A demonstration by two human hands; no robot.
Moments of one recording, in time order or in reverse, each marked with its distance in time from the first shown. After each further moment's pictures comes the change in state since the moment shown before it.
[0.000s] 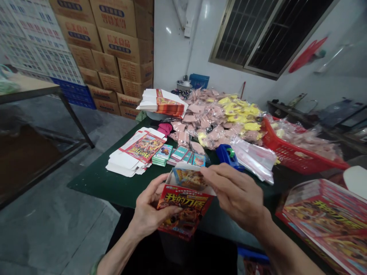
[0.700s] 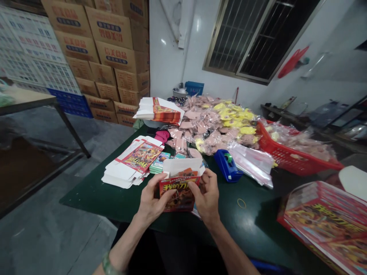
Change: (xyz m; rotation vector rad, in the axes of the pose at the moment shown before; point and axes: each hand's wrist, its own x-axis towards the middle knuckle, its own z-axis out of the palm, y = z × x) left_hand 0.034 -0.037 -0.014 0.552 0.237 0.457; right_hand -0.038 -0.003 0.104 0.700 0.393 0.816
